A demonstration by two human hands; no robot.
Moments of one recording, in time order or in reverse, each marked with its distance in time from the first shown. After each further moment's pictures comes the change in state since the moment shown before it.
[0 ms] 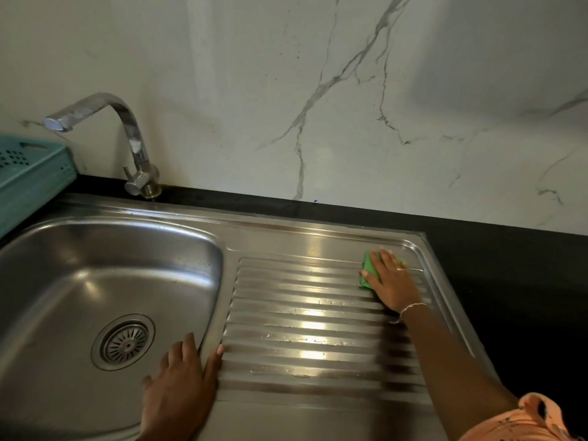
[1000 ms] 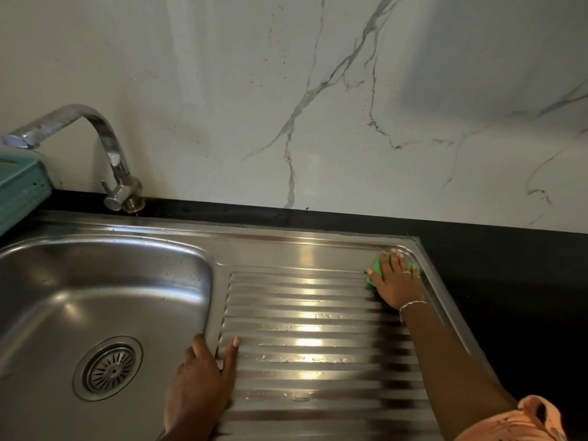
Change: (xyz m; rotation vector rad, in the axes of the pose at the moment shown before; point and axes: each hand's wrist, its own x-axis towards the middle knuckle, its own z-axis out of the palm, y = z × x) left_hand 0.030 0.035 0.010 -0.189 -0.028 -0.036; right_hand 0.020 0.011 -0.003 -0.058 -0.041 0.226
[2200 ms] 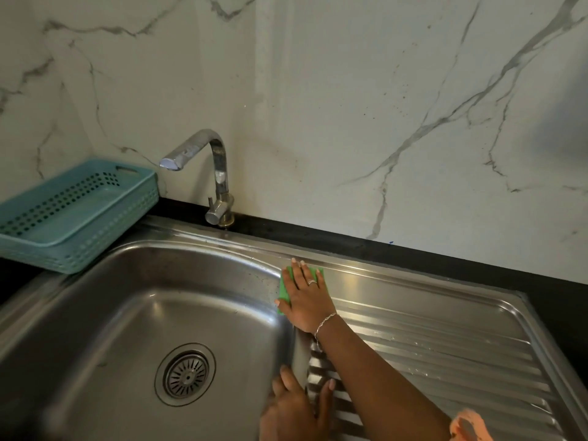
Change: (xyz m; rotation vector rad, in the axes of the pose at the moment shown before) left_hand 0.002 0.011 -0.011 -0.057 -0.008 0.108; right_hand -0.009 -0.315 0.010 -0.013 0.015 -0.670
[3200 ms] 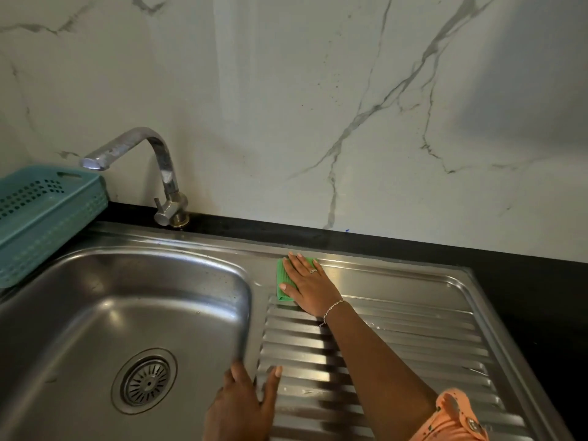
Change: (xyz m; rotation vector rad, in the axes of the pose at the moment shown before) left_hand 0.001 0.000 -0.001 0.048 0.010 -0.112; right_hand -0.025 0.093 0.003 0.075 0.016 -0.006
